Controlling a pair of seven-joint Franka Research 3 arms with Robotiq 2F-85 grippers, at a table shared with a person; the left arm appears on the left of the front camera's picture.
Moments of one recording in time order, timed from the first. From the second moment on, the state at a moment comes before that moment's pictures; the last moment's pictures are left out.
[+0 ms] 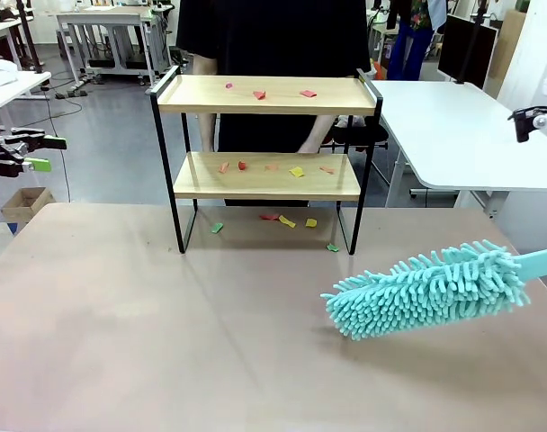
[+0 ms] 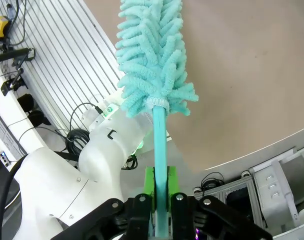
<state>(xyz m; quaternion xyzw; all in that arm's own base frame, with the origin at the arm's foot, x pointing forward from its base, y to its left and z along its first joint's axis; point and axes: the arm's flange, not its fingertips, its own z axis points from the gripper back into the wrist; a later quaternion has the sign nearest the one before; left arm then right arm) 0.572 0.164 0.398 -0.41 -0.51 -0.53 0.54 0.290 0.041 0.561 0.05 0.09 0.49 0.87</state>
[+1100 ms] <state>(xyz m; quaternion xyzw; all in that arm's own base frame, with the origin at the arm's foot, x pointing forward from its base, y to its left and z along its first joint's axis) 0.572 0.164 0.398 -0.41 -0.51 -0.53 0.54 0.290 0.041 0.561 0.05 0.09 0.49 0.87</state>
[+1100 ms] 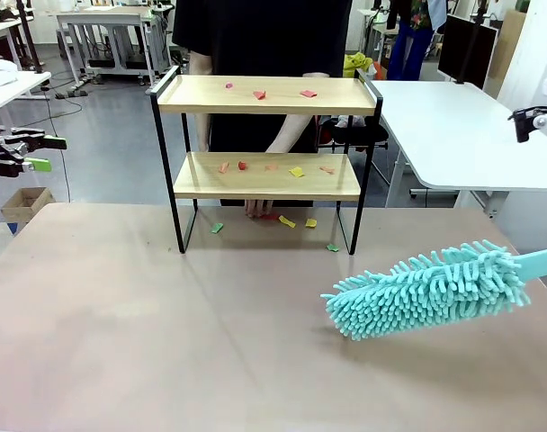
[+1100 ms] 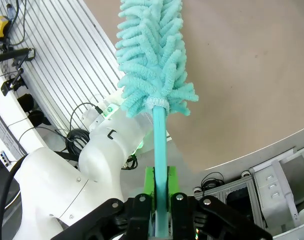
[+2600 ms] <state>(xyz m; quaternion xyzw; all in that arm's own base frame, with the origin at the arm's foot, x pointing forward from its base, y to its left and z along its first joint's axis) 0.572 0.164 0.398 -0.41 -0.51 -0.53 0.54 0.280 0.119 0.561 0.11 0.07 0.44 0.89</state>
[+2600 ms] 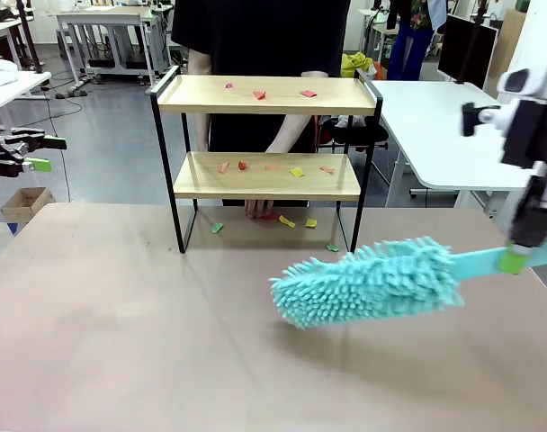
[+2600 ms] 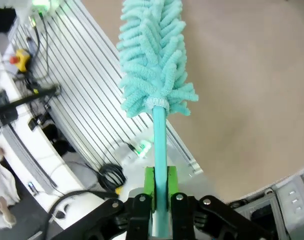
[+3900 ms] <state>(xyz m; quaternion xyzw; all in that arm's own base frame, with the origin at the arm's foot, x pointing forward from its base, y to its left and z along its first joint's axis) 0.572 0.164 0.398 -0.41 -0.51 -0.53 0.54 0.252 0.262 0.511 0.11 -0.07 0.29 0.95</state>
